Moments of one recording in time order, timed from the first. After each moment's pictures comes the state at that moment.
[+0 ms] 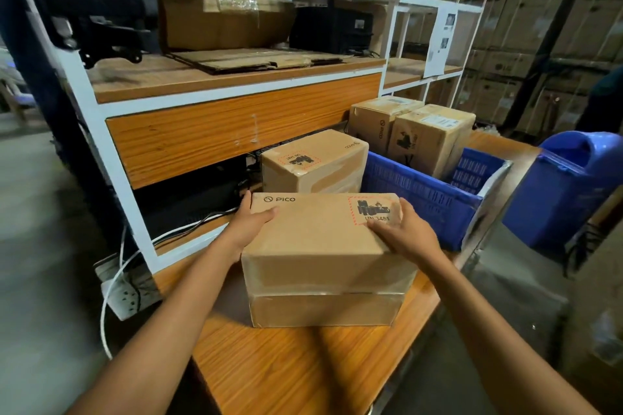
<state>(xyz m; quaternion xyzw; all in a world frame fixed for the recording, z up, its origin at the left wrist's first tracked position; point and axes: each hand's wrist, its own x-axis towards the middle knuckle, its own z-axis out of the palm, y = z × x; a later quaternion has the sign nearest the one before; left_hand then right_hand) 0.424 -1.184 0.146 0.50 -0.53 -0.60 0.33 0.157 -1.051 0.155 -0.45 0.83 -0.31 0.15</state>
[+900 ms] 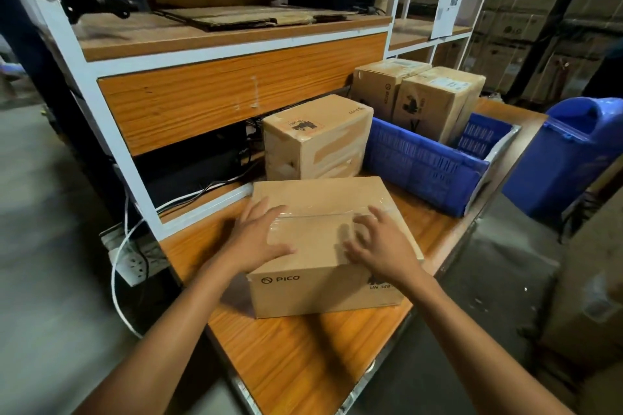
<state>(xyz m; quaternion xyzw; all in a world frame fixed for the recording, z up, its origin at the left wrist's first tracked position) 0.450 -1.133 0.092 0.48 -0.84 -0.22 0.12 0.218 -1.018 0.096 -0.59 0.78 -0.20 0.08</state>
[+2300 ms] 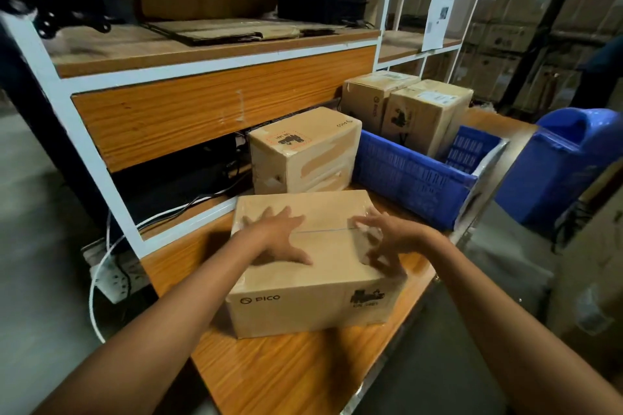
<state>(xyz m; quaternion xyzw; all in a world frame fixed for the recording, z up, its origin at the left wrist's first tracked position) 0.371 -1.177 0.113 0.44 -0.87 -0.14 -0.14 0.129 -1.068 0.135 -0.60 0.74 -0.03 0.30</state>
